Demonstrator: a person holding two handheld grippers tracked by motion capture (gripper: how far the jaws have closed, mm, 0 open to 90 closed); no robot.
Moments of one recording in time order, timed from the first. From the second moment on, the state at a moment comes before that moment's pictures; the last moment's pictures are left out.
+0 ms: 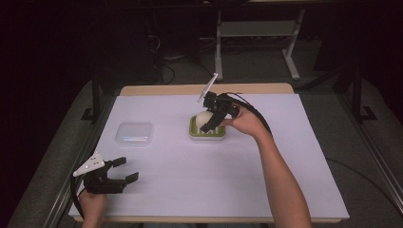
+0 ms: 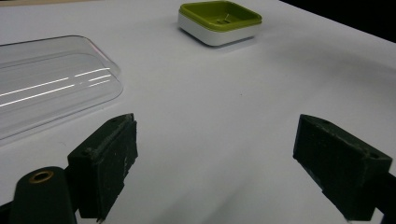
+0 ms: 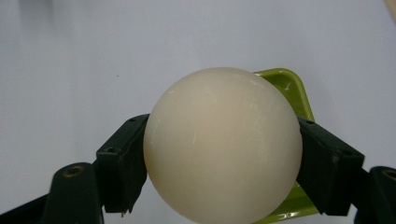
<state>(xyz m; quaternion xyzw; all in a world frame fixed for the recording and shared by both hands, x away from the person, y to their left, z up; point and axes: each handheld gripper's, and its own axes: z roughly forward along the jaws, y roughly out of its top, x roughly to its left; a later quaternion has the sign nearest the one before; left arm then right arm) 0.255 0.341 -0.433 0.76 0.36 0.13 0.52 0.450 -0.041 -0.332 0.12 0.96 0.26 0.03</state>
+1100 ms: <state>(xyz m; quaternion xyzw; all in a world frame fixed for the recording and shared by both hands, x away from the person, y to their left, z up) 0.255 0.340 -0.433 0.76 0.36 0.13 0.52 0.474 -0.037 -0.357 0.17 0.95 0.24 0.02</state>
